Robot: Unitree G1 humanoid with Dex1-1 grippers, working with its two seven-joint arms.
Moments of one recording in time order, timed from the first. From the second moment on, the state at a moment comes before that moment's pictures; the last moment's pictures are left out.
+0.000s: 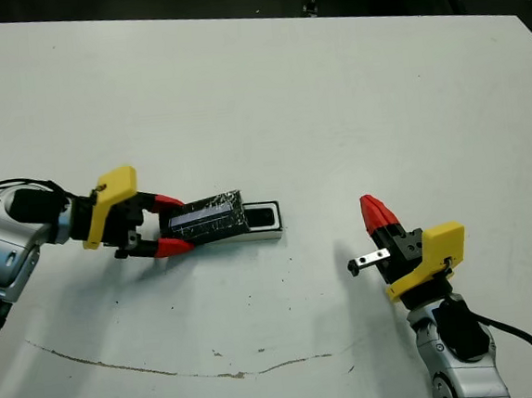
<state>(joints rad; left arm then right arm) -0.55 0.67 -0.30 0.11 -0.10 0.33 -1.19 0.19 -0.23 -0.07 -0.33 0.26 0.04 0.31</state>
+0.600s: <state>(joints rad) -0.67 0.62 -0.42 0.24 -0.03 0.24 -1.19 0.19 -0.23 -0.07 -0.32 0.26 0.04 0.31</state>
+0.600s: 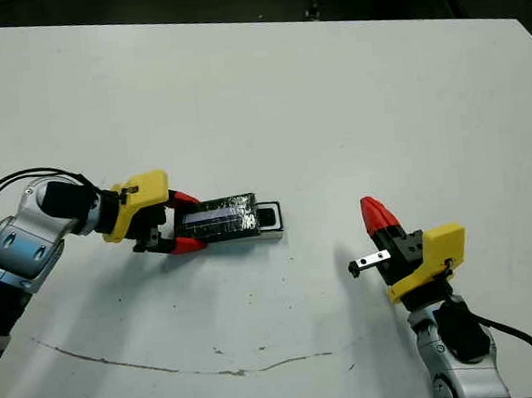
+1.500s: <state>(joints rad) -0.80 0.43 -0.44 0.51 -0.03 0.27 -1.26 0.20 -0.23 -0.07 -0.32 0.27 0.04 0.31</state>
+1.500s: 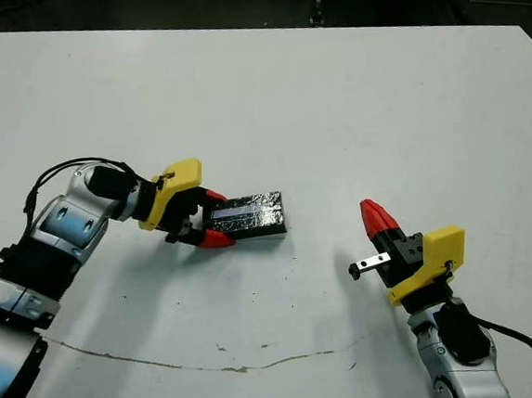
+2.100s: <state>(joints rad) -0.87 0.40 -0.48 0.56 0.03 0.26 -1.31 0.20 -0.23 -0.06 -0.31 0.26 0.04 0.31</state>
